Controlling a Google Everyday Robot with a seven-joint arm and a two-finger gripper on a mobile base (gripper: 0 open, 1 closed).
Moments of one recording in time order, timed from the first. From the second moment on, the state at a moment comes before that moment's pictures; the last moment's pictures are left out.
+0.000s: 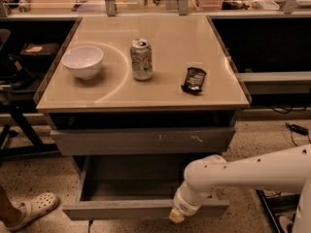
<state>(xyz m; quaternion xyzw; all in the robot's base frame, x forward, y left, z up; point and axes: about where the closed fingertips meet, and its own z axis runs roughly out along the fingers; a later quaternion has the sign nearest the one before) 0.373 -0.073 0.438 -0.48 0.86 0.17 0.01</state>
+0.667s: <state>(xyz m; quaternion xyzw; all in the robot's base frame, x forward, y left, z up) 0.386 -0.068 0.429 -0.47 0.87 0.15 0.00</state>
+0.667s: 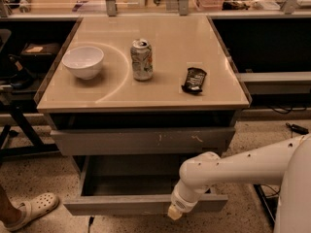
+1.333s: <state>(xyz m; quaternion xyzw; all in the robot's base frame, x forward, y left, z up) 0.386 -0.068 0.429 -0.47 0.87 0.15 0.00</state>
